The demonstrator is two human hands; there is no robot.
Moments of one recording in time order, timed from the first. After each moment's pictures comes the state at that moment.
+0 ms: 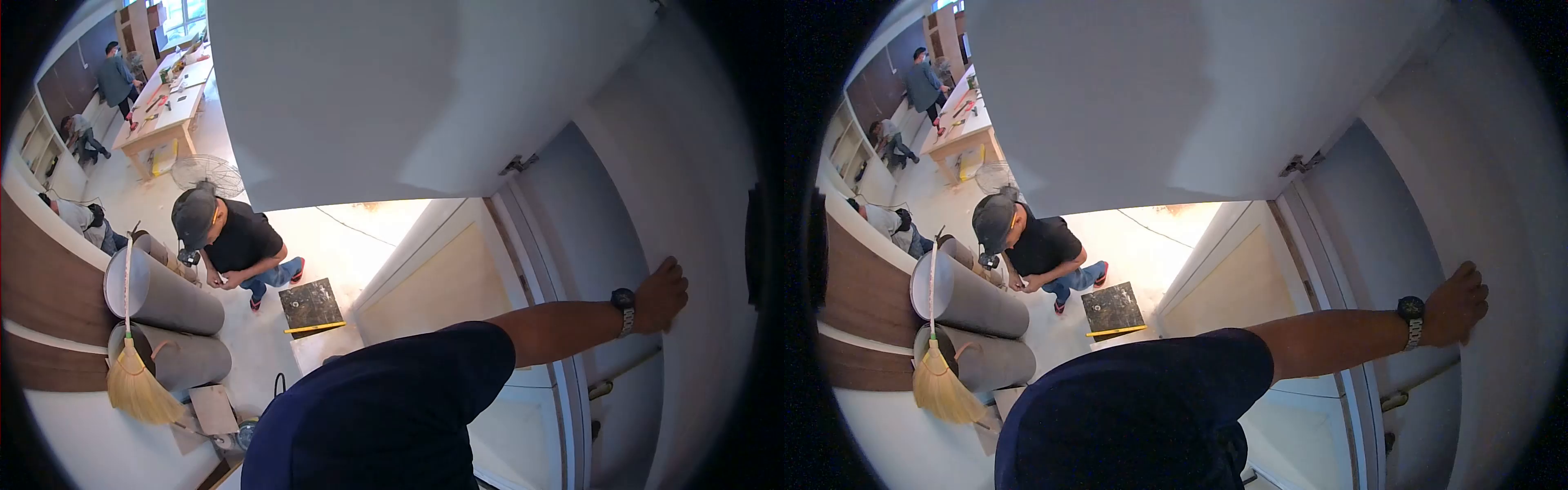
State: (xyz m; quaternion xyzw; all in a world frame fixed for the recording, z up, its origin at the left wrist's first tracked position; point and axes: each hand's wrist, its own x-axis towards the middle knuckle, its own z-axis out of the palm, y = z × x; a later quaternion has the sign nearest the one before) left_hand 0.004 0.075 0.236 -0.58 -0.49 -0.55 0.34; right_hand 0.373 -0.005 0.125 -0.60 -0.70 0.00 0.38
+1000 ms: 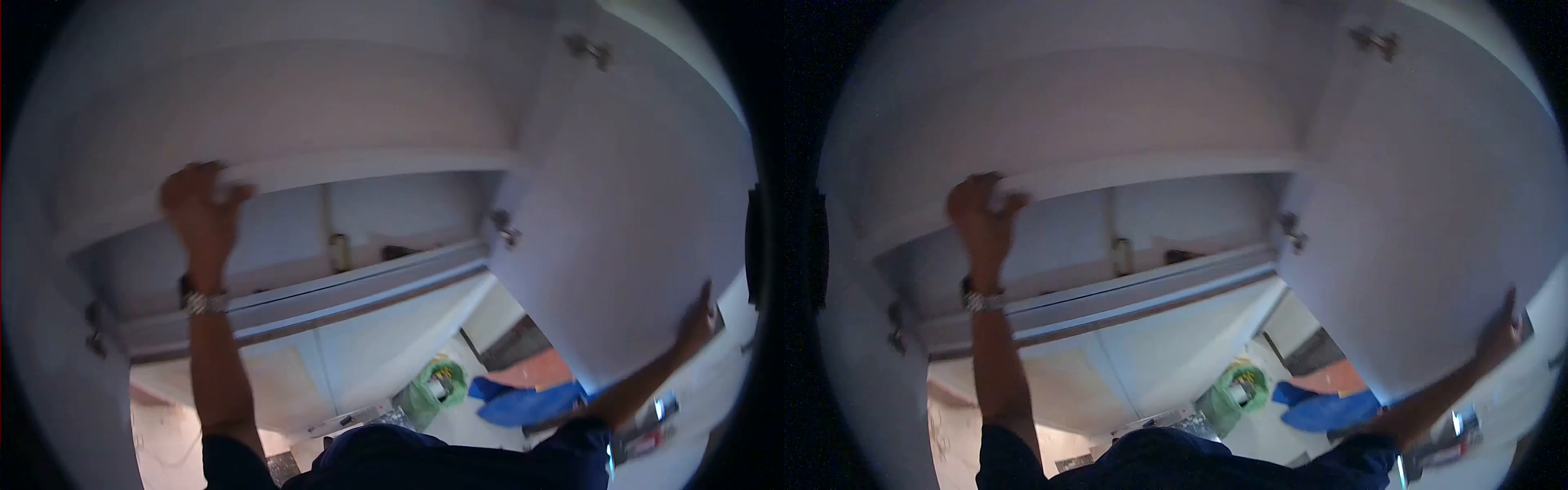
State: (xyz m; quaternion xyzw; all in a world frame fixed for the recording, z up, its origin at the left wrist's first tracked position) left_hand 0.007 0.072 0.254 -0.63 -0.50 -0.51 0.31; right_hand 0.683 -0.293 0.313 -0.73 -0.07 -0.30 0.62
